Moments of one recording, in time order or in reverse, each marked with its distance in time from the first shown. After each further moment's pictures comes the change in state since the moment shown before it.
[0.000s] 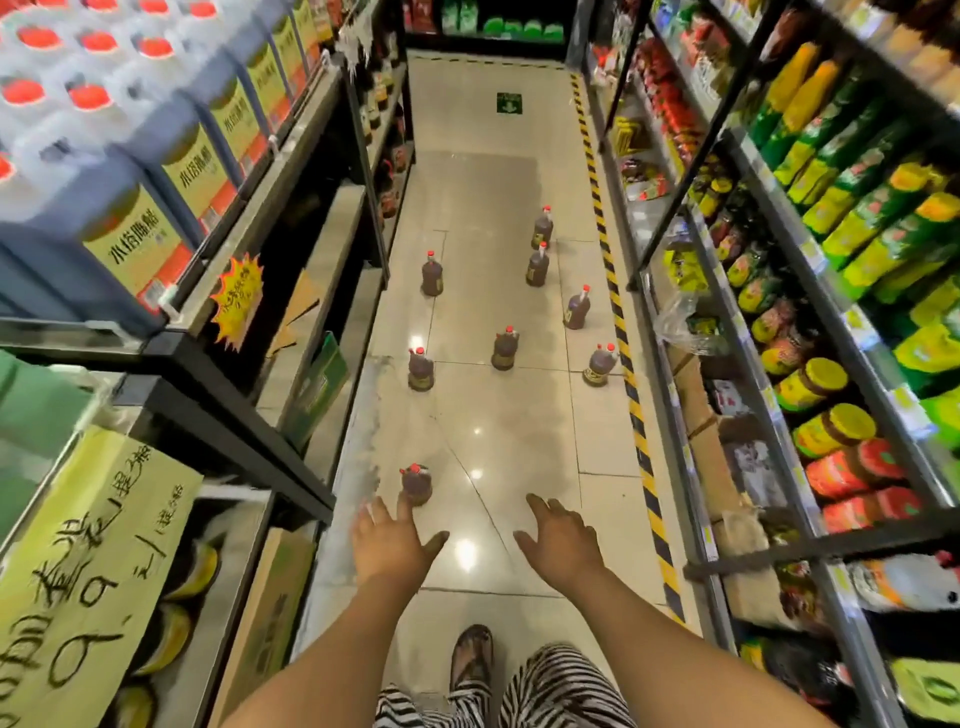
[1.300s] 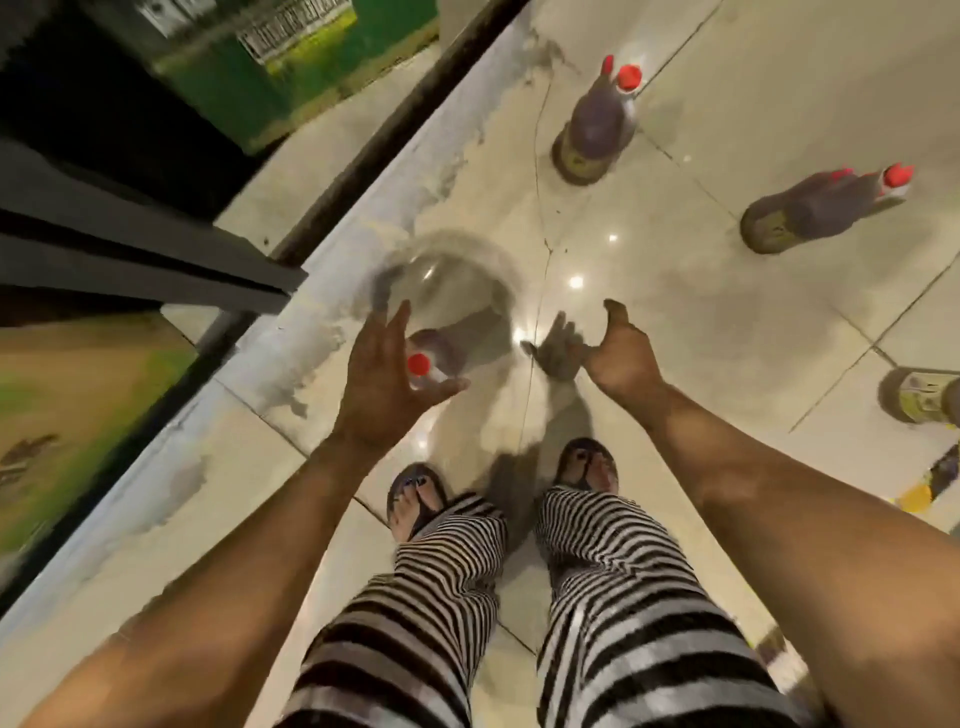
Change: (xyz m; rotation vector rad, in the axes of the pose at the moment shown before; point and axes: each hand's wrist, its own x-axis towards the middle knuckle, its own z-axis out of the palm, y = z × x) left_hand 0.459 -0.016 0.351 -0.643 0.195 -0.362; right_hand 0.675 0.002 0.216 0.047 -0.330 -0.178
